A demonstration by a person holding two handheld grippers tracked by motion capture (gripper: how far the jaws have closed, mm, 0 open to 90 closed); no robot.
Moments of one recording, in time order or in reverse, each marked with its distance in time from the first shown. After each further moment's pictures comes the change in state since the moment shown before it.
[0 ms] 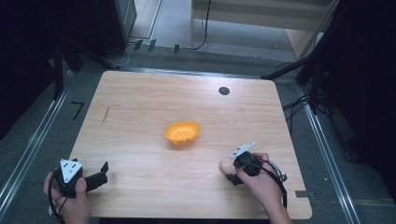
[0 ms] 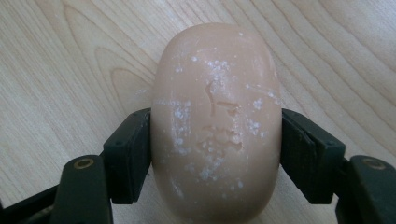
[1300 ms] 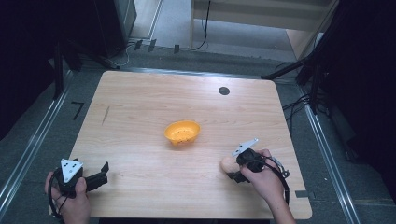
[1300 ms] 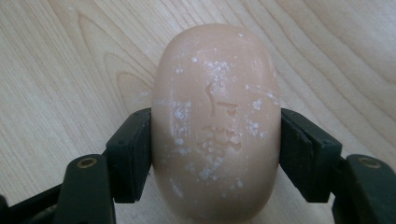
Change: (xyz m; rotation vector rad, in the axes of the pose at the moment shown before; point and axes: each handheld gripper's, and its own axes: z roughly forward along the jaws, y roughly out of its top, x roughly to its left) left arm 0.000 0.000 0.000 0.009 -0.017 0.002; right arm -0.011 0.002 -0.007 -0.019 0.062 -0.019
